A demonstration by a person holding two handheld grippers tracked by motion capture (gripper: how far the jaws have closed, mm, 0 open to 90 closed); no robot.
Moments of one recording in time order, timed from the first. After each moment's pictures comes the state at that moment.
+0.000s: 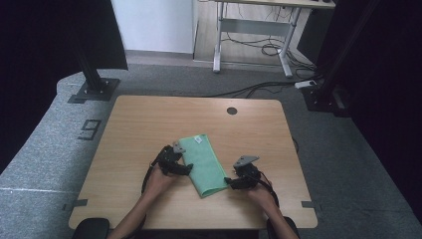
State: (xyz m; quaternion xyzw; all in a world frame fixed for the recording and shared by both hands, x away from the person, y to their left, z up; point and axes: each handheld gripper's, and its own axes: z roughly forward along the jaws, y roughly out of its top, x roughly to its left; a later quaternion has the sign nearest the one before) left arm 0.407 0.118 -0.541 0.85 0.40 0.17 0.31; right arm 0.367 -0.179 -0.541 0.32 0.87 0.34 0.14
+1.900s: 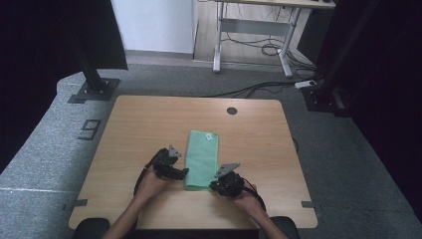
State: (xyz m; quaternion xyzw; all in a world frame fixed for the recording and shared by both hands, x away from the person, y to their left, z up) left arm 0.392 0.133 -0.536 0.87 0.37 0.15 0.30; right arm 0.339 -0.124 -0.534 0.24 0.90 0.34 0.08
